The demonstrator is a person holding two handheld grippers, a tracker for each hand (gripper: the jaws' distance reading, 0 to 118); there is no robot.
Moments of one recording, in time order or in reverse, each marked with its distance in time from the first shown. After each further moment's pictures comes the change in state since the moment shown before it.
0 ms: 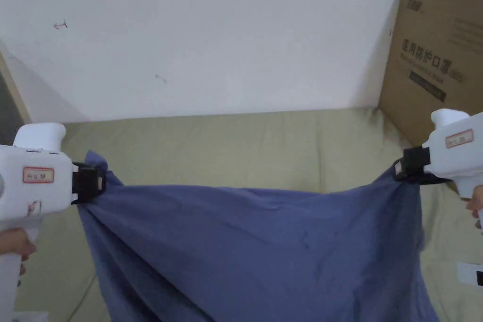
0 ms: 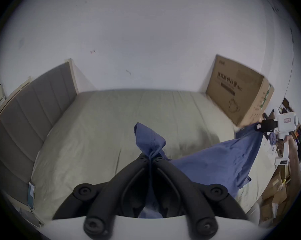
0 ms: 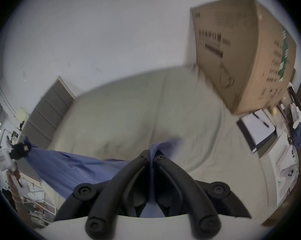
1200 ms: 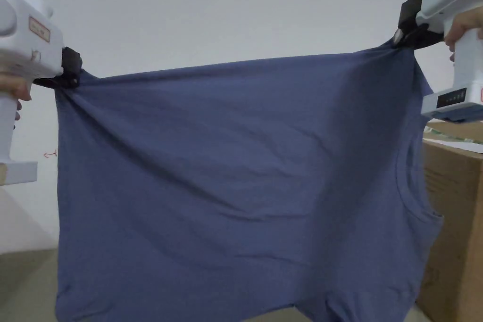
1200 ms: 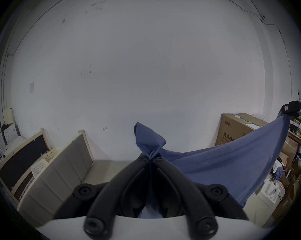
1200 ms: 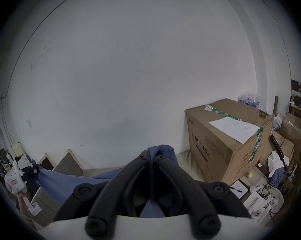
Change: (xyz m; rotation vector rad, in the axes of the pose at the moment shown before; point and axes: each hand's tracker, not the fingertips) left arm 0.039 0.317 0.074 0.374 0.092 -0.095; right arm -0.118 0.285 0.219 0.499 -0.123 -0.046
